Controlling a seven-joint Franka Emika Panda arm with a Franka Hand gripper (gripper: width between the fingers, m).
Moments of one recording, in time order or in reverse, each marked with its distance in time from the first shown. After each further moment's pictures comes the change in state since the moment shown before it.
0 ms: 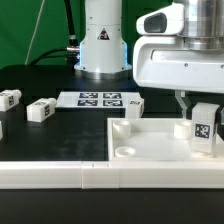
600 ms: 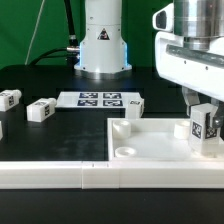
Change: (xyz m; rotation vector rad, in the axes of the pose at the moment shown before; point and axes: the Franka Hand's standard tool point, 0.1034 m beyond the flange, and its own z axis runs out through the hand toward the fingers) arm 0.000 0.001 0.001 0.011 0.013 0.636
